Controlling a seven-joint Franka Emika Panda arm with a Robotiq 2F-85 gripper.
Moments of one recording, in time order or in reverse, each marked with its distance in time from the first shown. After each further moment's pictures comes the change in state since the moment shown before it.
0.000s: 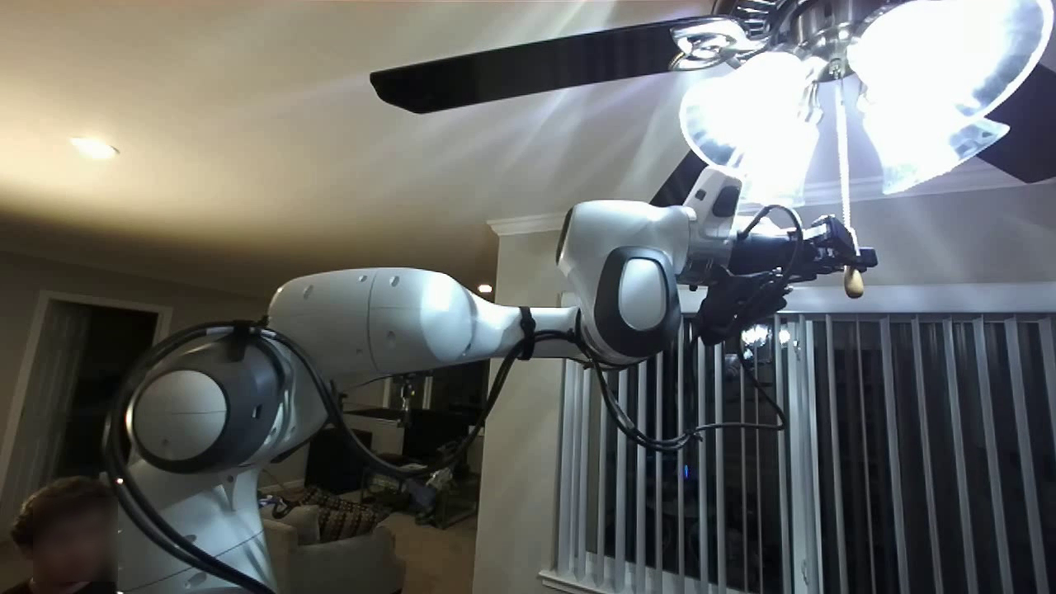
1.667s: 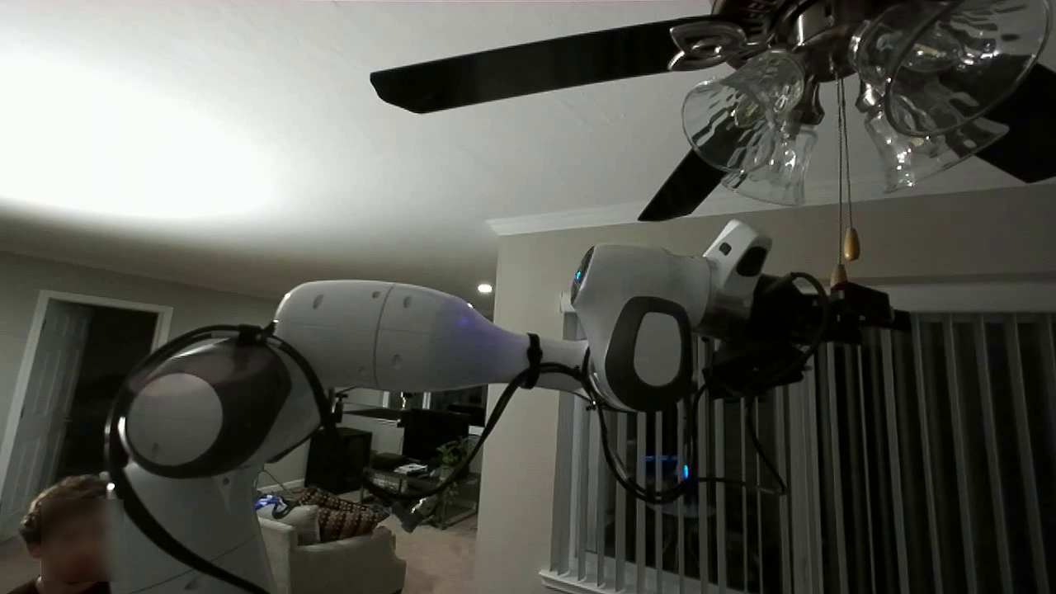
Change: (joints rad) arm 0.074 -0.002 -0.056 -0.139 0.005 0.028 0.001
